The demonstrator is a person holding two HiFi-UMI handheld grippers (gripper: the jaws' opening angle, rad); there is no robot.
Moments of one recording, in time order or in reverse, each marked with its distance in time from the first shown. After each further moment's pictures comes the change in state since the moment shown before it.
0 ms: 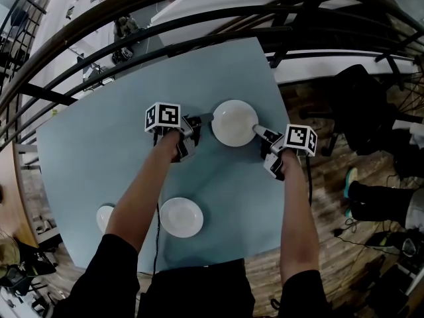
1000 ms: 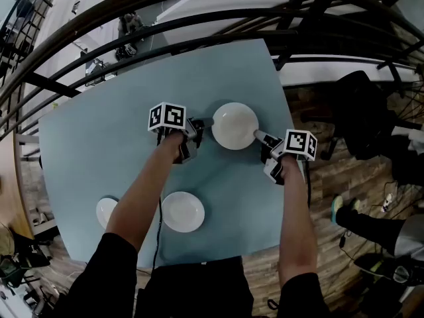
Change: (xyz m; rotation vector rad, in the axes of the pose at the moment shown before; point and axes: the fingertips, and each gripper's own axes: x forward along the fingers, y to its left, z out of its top) left arm -0.010 0.002 -0.018 0.022 0.025 0.058; right arm -0.005 0.009 -0.018 -0.046 0.045 -0.010
